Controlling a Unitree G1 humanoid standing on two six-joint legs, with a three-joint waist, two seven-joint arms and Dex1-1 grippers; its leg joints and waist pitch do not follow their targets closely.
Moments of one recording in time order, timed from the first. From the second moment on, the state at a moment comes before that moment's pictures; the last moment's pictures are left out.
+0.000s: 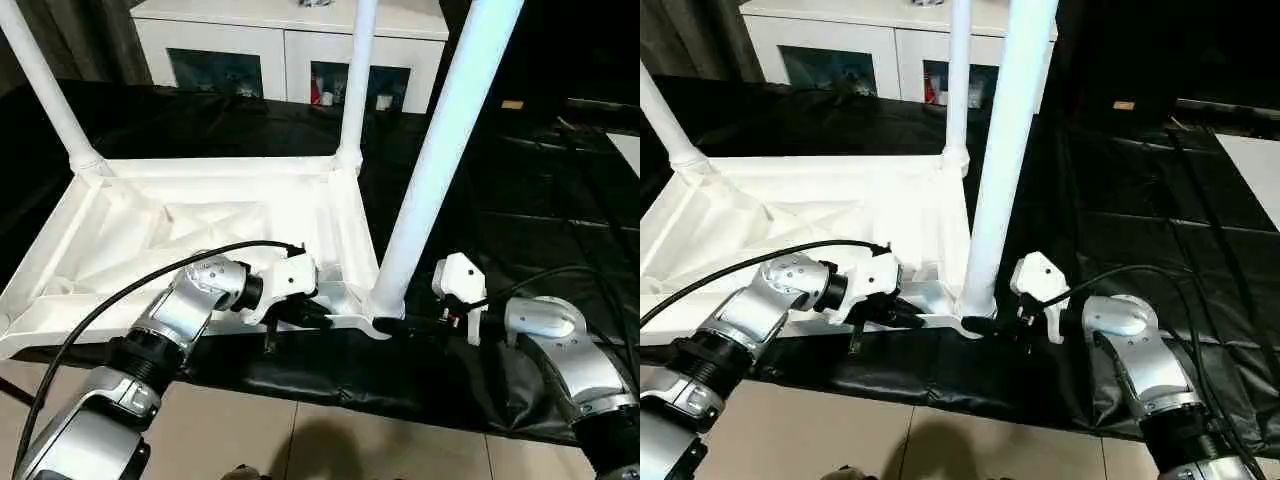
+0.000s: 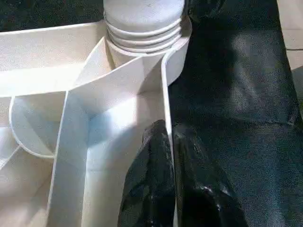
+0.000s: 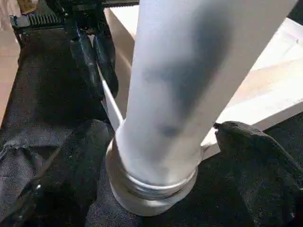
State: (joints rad) left arm -0.61 0.38 -0.39 0.55 0.05 0.02 -1.25; right arm -0.29 -0.49 0.19 0.25 0.18 0.01 1.01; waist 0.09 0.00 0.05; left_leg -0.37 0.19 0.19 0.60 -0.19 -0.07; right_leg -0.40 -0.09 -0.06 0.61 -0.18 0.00
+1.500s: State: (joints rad) left arm -0.82 0.06 -0.29 0.97 0.13 0.05 -0.67; right arm -0.42 -0.11 0.08 0.46 -0.02 0.11 0.14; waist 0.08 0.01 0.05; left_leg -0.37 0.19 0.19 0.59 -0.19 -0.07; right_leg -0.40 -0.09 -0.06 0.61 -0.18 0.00
